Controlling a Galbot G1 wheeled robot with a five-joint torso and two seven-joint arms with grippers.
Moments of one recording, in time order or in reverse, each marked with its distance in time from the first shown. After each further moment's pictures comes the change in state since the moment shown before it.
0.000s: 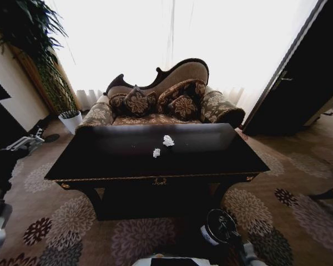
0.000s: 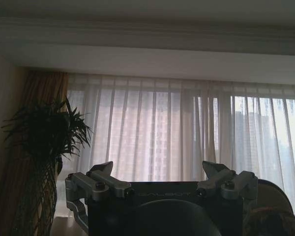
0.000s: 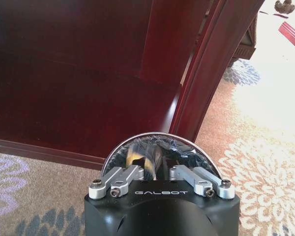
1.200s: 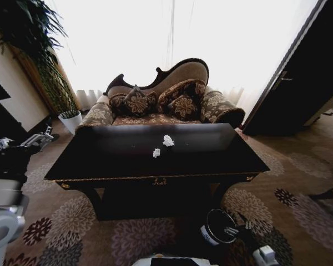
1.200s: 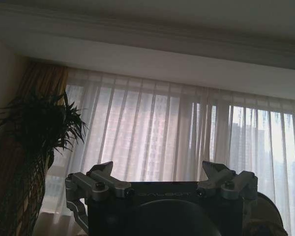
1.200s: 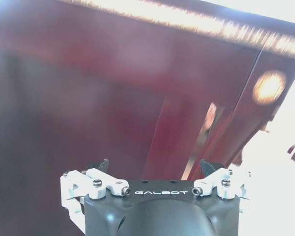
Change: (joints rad) left arm -0.141 -0.024 0.156 0.069 0.050 -0.002 0.002; right arm -0.424 0.012 0.205 0.718 0.137 0.105 -0.032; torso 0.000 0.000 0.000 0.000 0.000
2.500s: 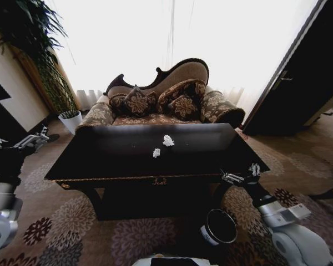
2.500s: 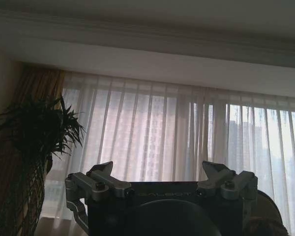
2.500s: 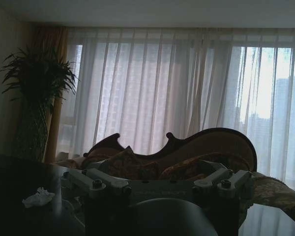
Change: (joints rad) left arm 0.027 0.024 -0.026 -0.027 -0.017 0.004 -0.001; right arm 0.070 -0.157 0.070 0.647 0.330 -0.323 0.130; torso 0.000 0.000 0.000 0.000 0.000
